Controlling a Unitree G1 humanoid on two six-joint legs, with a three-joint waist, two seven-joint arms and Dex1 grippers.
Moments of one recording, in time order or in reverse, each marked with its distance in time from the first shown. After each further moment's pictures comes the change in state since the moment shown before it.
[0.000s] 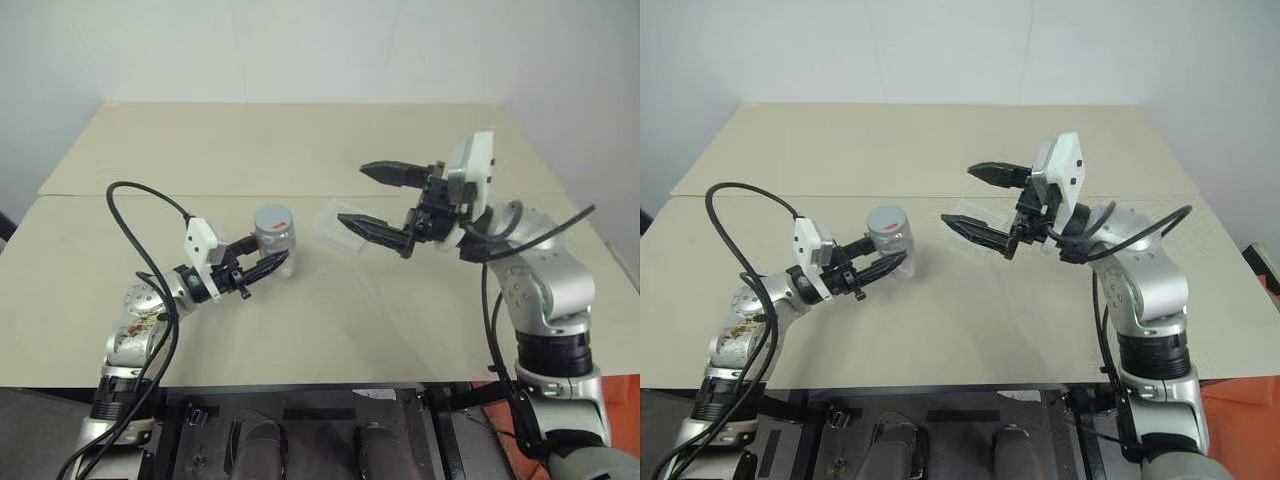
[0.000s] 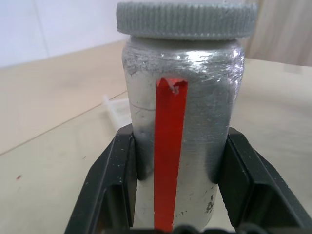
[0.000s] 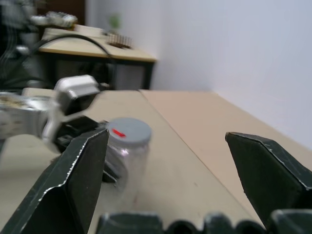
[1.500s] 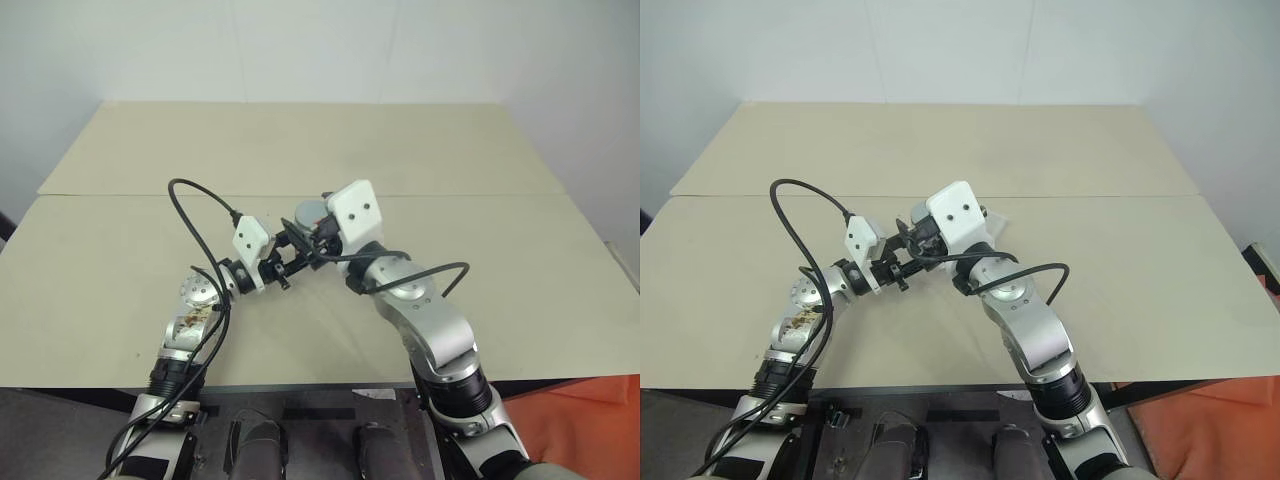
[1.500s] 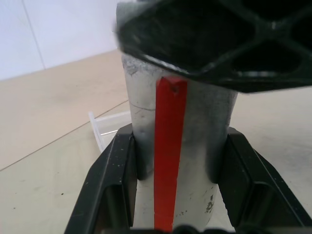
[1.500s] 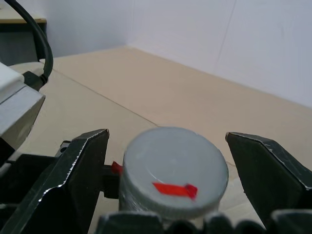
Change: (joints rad) left arm -0.108 -0.176 -0.108 0.123 0.170 -0.134 0.105; right arm 0.084 0.389 0.346 -0.103 -0.419 0.165 -0.671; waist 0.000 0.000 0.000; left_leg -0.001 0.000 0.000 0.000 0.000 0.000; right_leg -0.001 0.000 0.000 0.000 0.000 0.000
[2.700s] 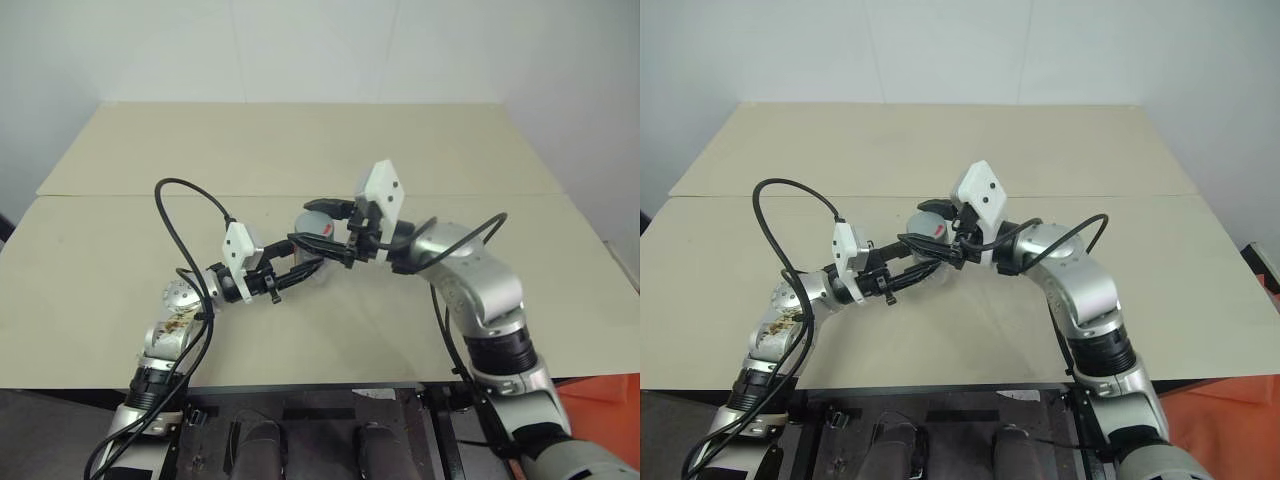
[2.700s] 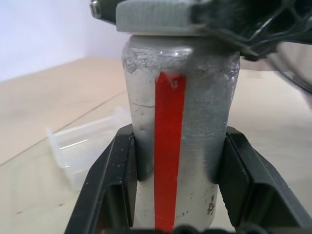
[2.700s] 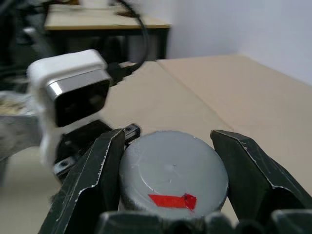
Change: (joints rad) left arm 0.071 0.087 0.002 -0.144 -0.138 0.062 -0.183; right arm -0.200 -0.280 -0.142 0.239 0.325 -0.108 0.773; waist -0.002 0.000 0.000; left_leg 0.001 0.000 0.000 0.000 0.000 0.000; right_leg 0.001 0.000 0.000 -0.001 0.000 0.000
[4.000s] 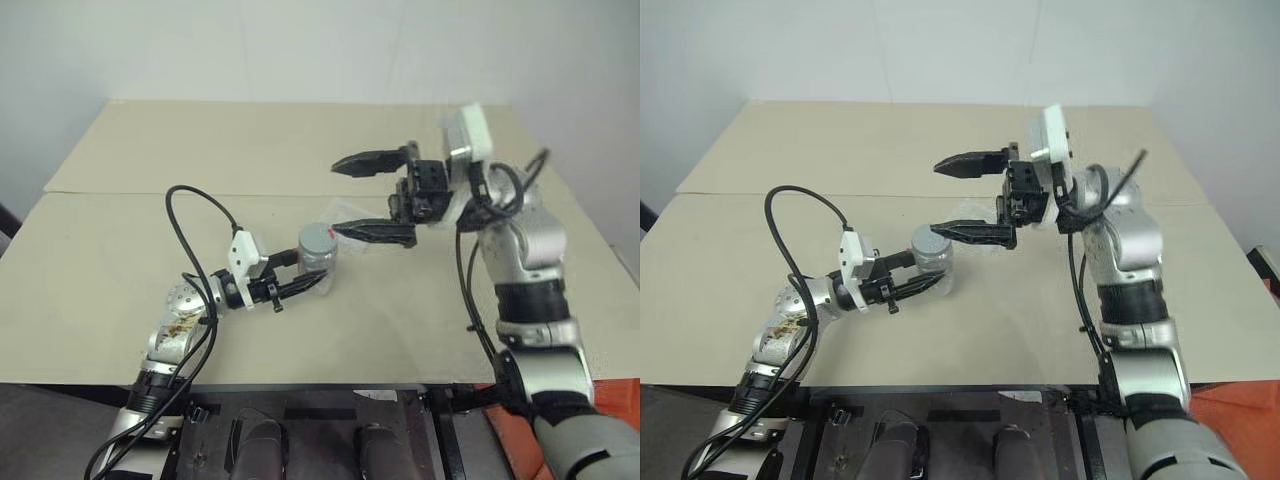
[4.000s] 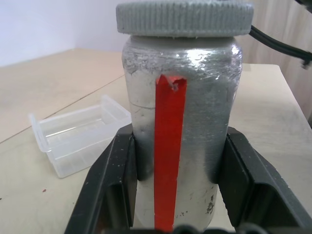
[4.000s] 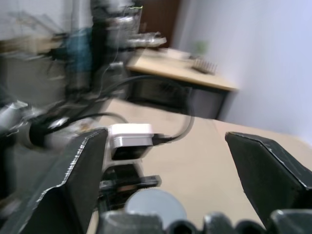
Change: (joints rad) left arm 0.005 -0.011 -0.016 0.033 0.028 -0.011 -0.005; right arm -0.061 -0.059 -0.180 0.110 0.118 -0.200 0.261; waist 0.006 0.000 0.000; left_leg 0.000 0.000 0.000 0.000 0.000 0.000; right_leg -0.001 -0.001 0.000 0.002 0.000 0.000
